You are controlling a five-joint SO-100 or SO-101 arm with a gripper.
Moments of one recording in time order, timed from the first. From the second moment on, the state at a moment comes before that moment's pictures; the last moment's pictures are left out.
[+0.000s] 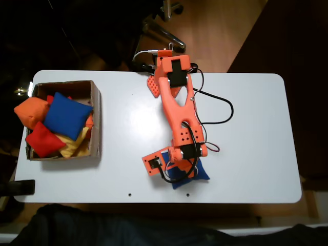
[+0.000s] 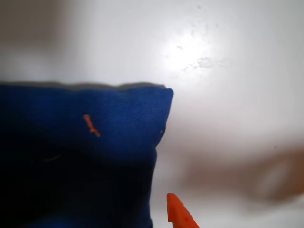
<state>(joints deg) -11.5 72.8 82.3 90.2 -13.7</state>
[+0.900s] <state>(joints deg) -11.7 67.1 80.2 89.5 -14.2</state>
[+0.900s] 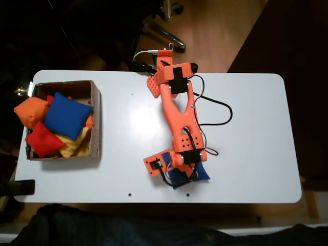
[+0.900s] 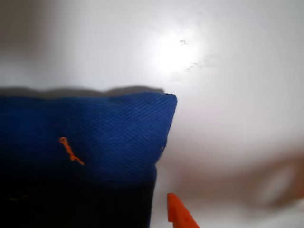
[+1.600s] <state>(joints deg) -11.5 71.0 80.1 88.0 -13.1</state>
